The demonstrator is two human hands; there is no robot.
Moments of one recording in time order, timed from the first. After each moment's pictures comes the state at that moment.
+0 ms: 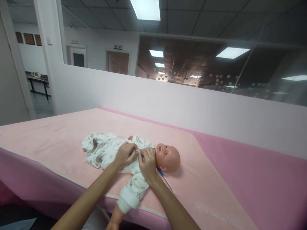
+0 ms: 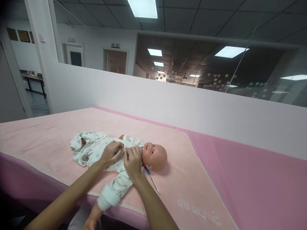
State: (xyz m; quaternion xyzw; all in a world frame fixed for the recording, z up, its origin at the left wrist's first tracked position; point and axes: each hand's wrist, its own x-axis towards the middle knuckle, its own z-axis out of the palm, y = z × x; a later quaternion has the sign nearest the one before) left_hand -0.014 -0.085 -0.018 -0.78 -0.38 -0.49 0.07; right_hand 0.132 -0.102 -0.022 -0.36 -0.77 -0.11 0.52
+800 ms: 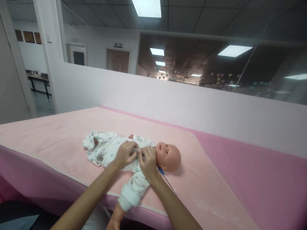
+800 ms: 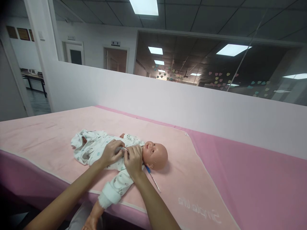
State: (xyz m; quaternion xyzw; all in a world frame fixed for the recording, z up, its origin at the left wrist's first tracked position) left_hand -0.013 -0.094 -0.011 -0.79 -0.38 -0.47 0.06; right_hand 0.132 -0.104 -0.022 -0.36 -0.77 -0.10 0.52
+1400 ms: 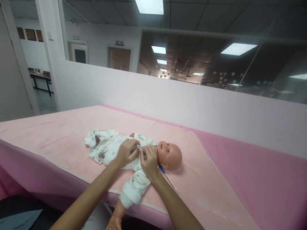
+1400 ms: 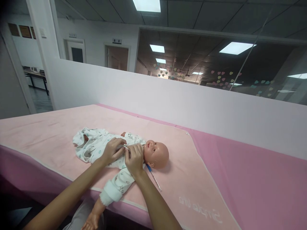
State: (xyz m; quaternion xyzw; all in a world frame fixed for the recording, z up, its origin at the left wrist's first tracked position) left_hand -0.015 -0.093 -0.013 -0.79 -0.38 -0.48 0.06; right_hand 0.132 -0.106 -0.020 -0.34 -0.77 -0.09 0.53
